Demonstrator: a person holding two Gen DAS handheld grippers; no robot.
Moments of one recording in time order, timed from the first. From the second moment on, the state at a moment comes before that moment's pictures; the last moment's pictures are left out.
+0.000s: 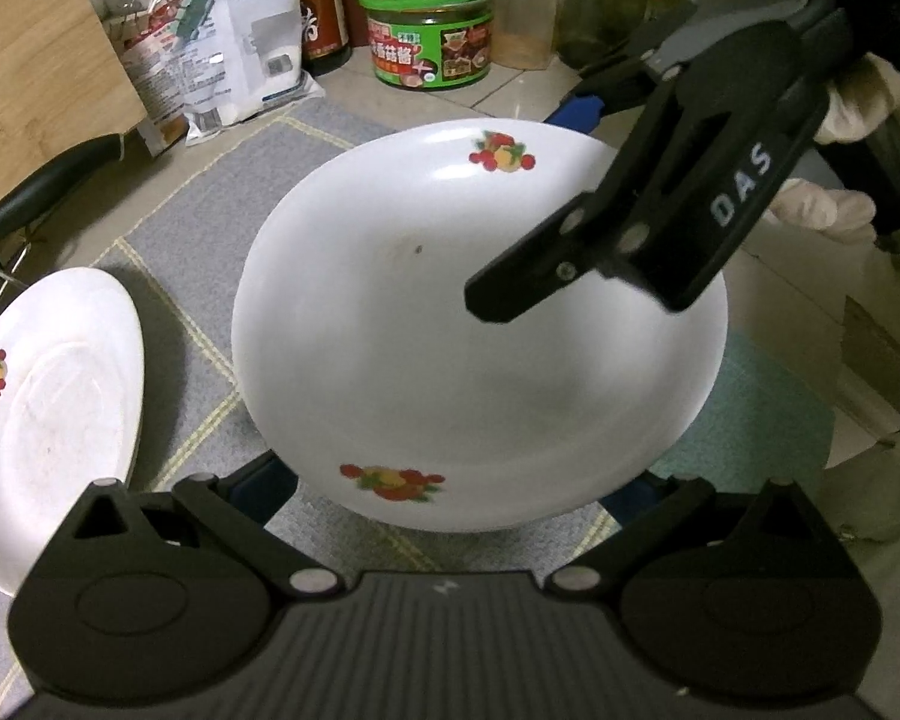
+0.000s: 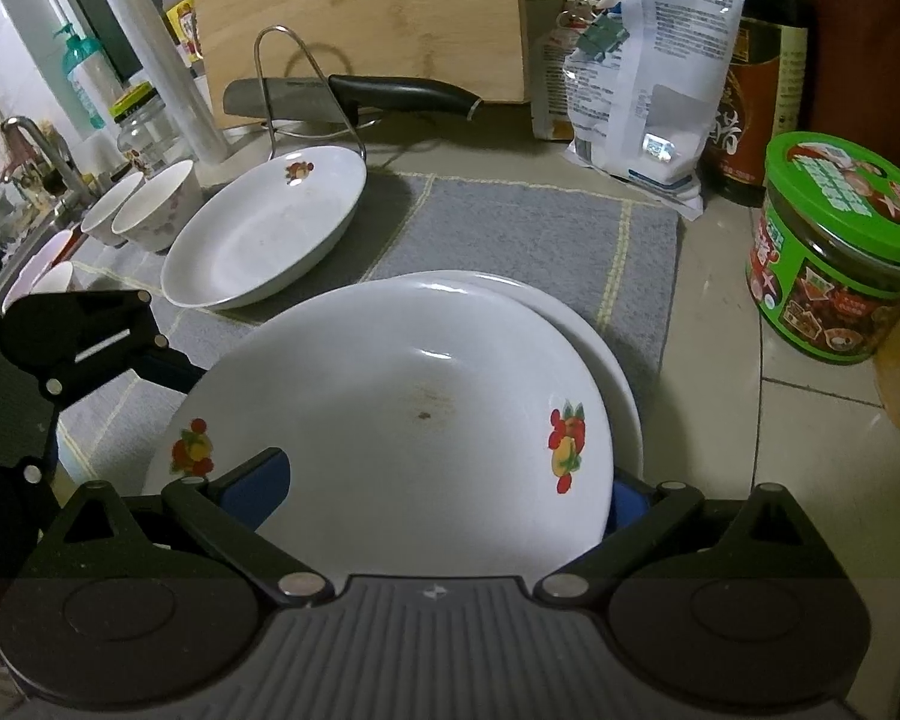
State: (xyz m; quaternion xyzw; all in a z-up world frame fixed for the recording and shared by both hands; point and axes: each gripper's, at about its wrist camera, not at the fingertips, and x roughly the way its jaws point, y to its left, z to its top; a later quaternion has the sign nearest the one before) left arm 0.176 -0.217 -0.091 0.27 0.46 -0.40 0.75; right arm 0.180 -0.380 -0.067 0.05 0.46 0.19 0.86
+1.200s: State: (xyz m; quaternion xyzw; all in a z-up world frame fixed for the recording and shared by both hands) left arm 0.169 -0.210 -0.090 0.25 0.44 -0.40 0.77; right arm 0.167 -0.371 -0.056 -0.01 0.47 0.16 0.87
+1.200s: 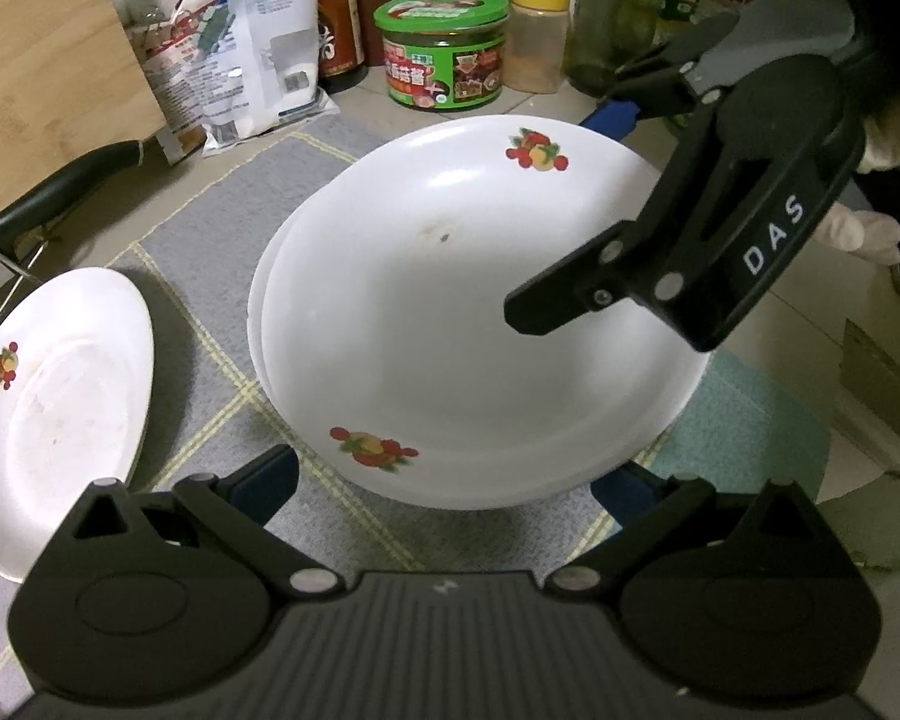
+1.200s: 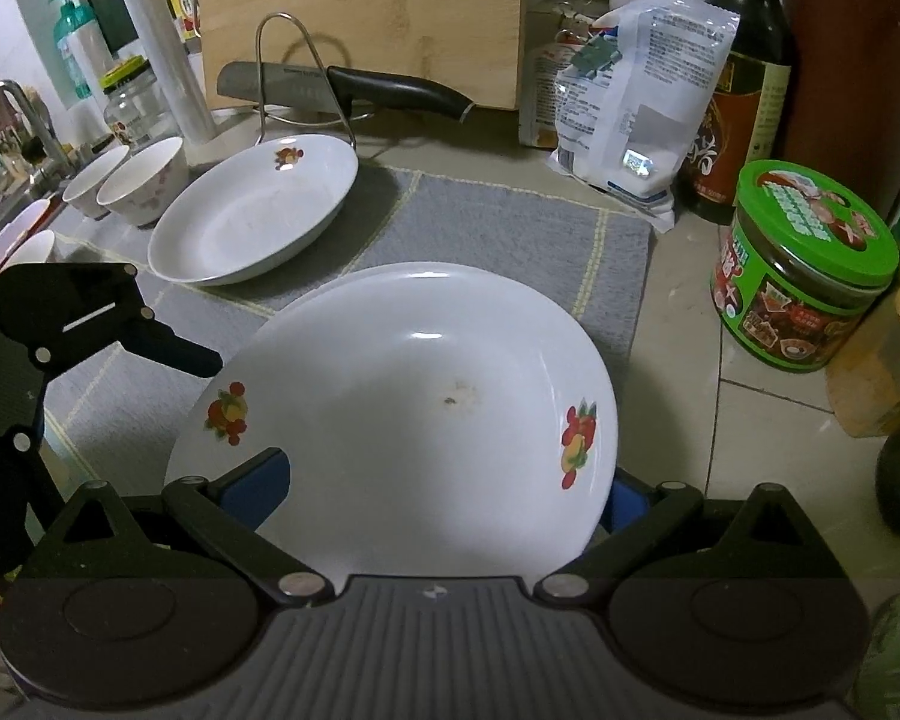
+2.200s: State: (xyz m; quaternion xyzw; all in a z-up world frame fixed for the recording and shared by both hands) left arm 0.132 -0.152 -0.060 0.15 0.35 -0.34 0.86; right arm 0.137 -0.333 -0.023 -0.07 0.36 0.12 0.92
